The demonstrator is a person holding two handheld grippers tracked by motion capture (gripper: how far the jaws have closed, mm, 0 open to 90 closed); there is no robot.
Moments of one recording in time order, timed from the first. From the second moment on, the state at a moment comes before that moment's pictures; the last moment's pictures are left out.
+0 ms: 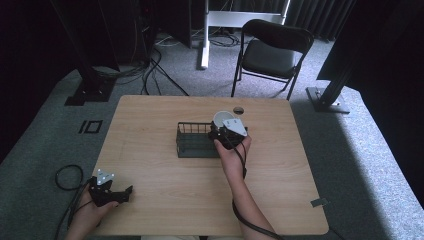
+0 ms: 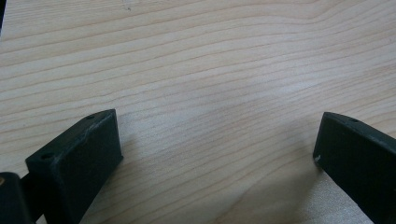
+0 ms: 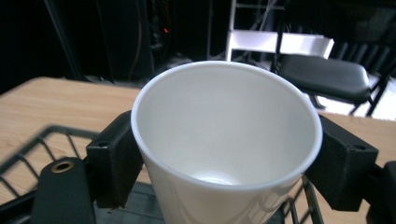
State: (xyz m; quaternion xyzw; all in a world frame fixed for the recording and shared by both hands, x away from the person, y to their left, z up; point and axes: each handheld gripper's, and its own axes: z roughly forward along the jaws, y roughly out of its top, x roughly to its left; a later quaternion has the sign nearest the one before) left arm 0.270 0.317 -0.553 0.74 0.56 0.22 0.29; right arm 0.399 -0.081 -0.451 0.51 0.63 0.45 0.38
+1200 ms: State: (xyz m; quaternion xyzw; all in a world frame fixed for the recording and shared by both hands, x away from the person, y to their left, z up) left arm 0.270 0.317 -0.553 0.74 0.56 0.22 0.29; right arm 0.403 -0.091 -0.471 0.51 0.65 0.46 0.34
